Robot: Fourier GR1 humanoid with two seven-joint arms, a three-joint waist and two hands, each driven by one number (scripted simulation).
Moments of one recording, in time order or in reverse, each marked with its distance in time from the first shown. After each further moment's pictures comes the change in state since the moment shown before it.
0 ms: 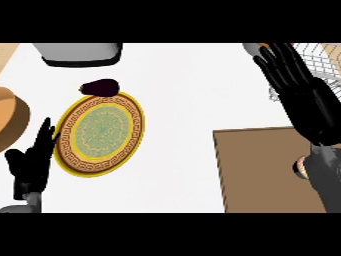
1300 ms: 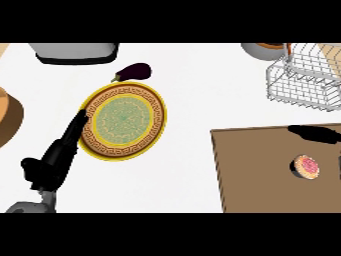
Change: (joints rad) left arm -0.019 -0.003 -0.133 -0.111 -0.005 -0.205 -0.067; right arm 0.146 -0.216 0.005 0.370 0.727 -0.701 0.577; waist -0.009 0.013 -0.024
